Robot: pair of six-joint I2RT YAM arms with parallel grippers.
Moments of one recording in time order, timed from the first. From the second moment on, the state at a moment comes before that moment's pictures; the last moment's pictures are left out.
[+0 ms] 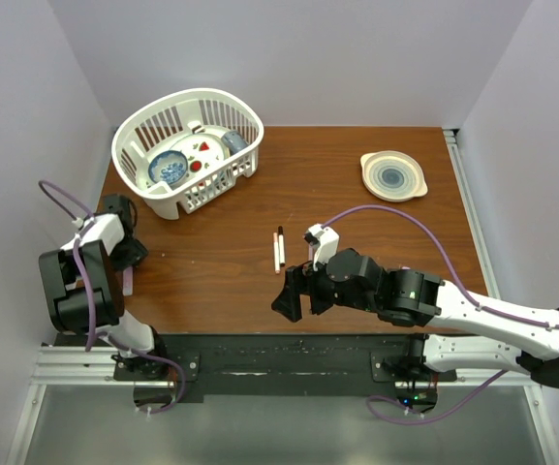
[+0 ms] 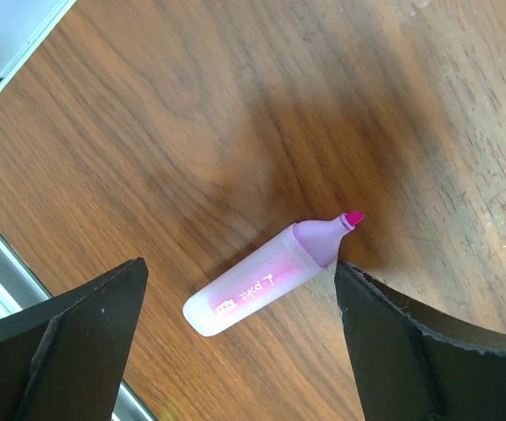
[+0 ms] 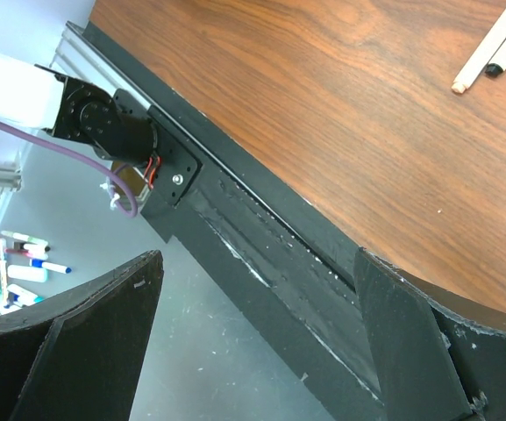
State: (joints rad) left arm 0.29 1.58 0.90 -0.72 -0.49 -0.62; right arm 1.24 0.98 0.96 -0.54 0.16 0.74
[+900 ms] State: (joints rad) left arm 0.30 1.47 0.75 -0.53 -0.34 -0.72; right arm 1.24 0.93 0.93 -0.52 0.11 0.79
